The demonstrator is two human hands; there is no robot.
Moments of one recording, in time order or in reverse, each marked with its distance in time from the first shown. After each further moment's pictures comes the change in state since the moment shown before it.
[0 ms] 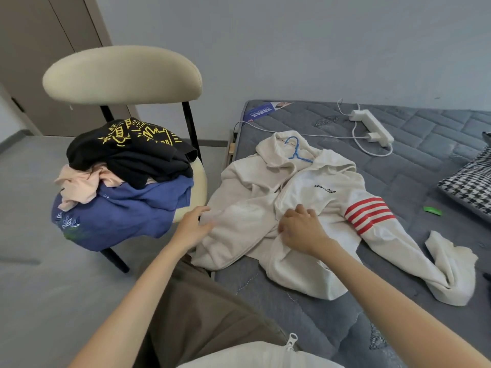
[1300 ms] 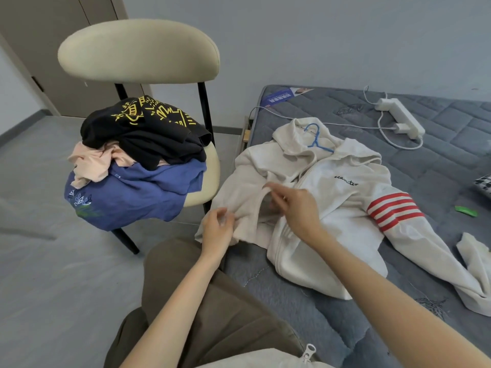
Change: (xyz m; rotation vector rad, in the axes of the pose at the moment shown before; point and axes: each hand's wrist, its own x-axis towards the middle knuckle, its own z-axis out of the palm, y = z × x) left_hand -0.032 0.007 0.055 -0.418 0.291 -0.168; right_hand 0.028 -0.037 0.007 0.697 0.557 -0.105
